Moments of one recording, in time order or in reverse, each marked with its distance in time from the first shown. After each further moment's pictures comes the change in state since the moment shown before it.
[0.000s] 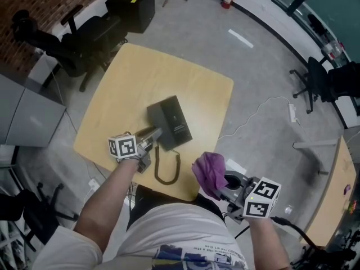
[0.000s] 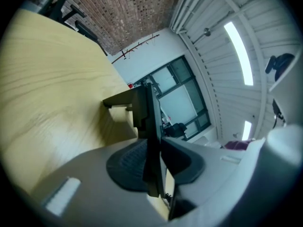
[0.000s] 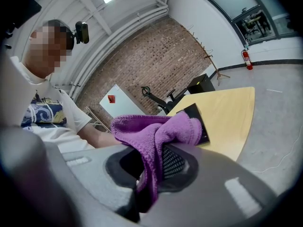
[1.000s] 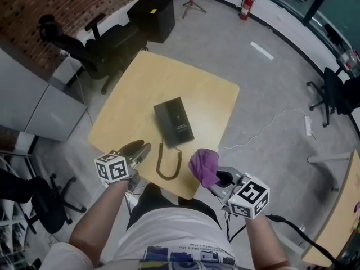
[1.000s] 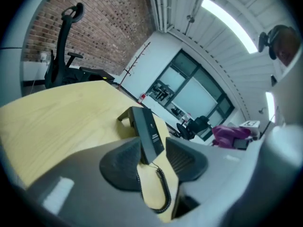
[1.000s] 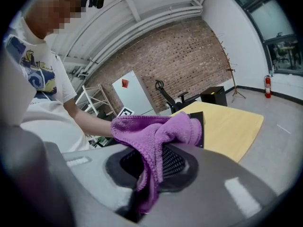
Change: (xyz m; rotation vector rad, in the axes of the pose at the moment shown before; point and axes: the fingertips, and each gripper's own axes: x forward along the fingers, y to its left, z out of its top) left arm -0.103 -0.063 -0.013 0.212 -0.054 0.328; right arm 0.000 -0.007 -0.013 -0.331 0.065 0.044
